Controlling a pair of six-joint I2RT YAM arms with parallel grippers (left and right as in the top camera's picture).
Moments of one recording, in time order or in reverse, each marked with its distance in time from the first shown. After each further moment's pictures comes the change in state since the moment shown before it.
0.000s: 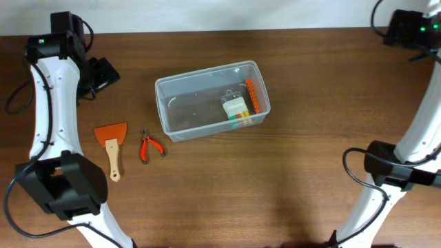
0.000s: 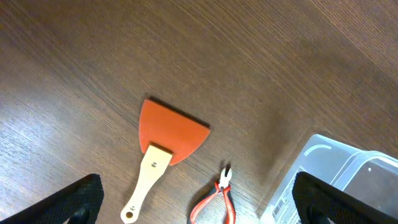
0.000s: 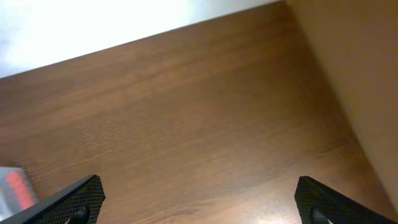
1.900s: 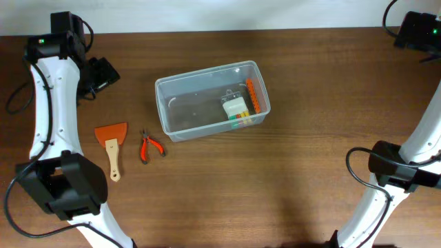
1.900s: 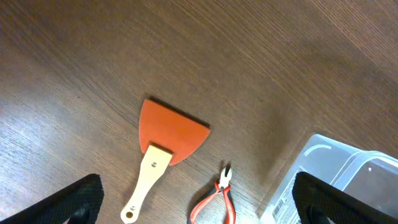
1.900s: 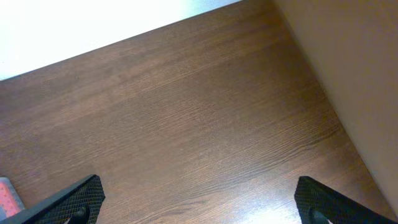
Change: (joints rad) left arm 0.000 0.000 0.000 0.000 0.000 0.000; right arm -0.041 0.000 0.000 -0.002 0.000 0.003
